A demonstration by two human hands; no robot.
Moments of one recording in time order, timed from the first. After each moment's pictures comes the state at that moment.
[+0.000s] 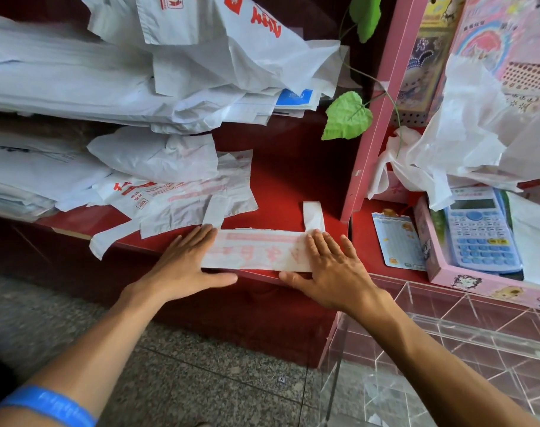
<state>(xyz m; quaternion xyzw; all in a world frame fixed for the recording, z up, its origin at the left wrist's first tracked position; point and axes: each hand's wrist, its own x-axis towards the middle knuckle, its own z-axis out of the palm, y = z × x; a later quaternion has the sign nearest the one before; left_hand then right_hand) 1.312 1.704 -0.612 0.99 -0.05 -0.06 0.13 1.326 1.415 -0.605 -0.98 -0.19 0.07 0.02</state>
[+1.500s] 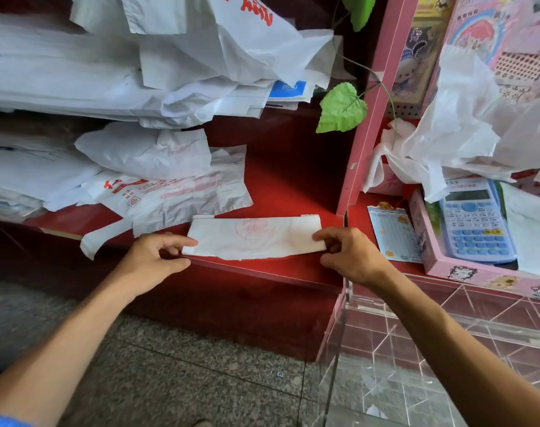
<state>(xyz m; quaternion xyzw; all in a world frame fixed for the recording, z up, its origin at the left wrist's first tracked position) 1.297 1.734 -0.602 0.90 0.08 0.03 0.42 1.346 1.382 -0.598 -0.92 -0.10 0.03 0.37</state>
